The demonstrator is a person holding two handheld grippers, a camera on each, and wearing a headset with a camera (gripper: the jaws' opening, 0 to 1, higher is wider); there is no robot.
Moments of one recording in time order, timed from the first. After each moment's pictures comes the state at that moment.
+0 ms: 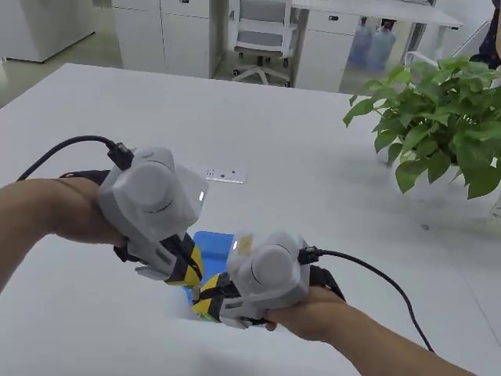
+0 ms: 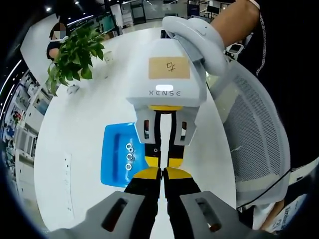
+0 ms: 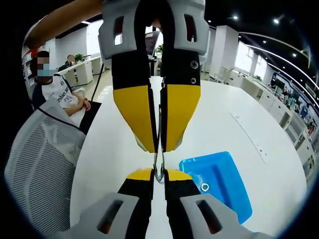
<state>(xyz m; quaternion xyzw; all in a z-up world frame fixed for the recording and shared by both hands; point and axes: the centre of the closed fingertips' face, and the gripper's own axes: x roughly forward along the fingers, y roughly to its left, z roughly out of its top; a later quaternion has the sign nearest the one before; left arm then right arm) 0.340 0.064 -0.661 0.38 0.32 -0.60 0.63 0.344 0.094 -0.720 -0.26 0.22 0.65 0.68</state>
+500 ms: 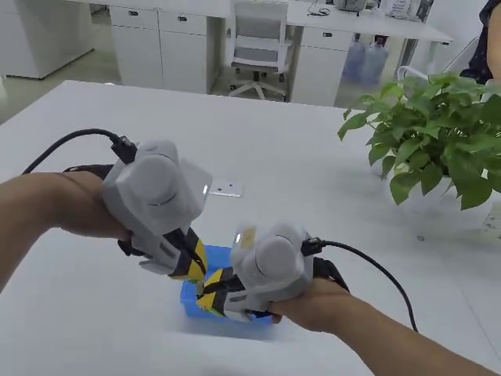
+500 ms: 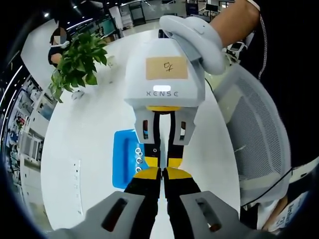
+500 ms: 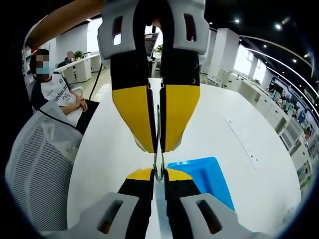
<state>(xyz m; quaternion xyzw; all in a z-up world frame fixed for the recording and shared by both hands) 0.354 0.057 -0.641 0.40 0.31 -0.59 0.63 0.362 0.088 -0.700 -0.28 0.20 0.64 0.69</state>
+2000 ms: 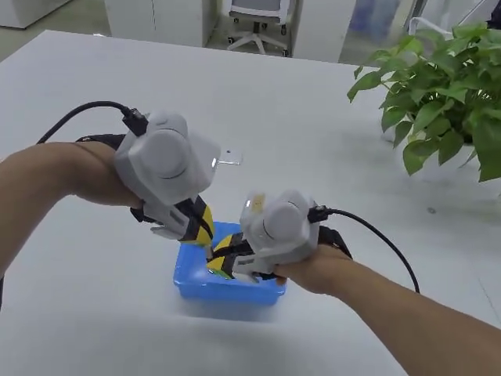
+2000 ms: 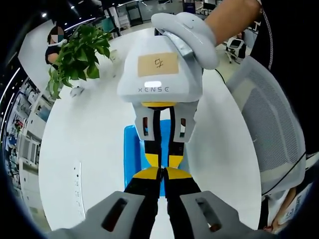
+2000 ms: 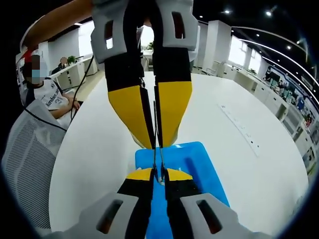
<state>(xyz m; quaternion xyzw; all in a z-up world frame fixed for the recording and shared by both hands) 0.415 0.058 -0.686 0.40 0.30 -0.60 0.62 0.419 0.084 -0.745 -0.25 0.24 0.63 0.70</state>
